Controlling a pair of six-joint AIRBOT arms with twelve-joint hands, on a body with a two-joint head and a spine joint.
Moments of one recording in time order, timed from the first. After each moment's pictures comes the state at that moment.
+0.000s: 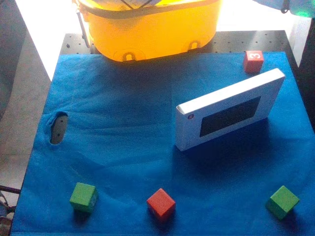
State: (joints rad) left arm 0.25 -1.36 1.91 0.61 -0.70 0.14; right arm -0.53 -0.93 1.18 0.11 0.85 -1.07
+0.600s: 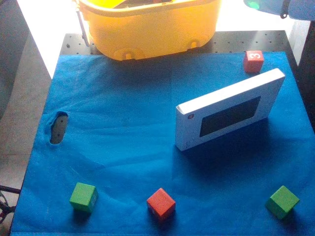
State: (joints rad) left arm 0.25 -1.36 1.91 0.61 -0.68 0.13; right arm -0.53 -0.93 1.17 0.11 0.85 -1.07
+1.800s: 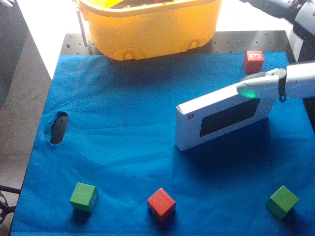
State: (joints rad) left arm 0.33 -1.22 1.80 0.58 -0.70 0.11; right arm -0.73 -0.87 1.02 0.09 0.84 -0.96
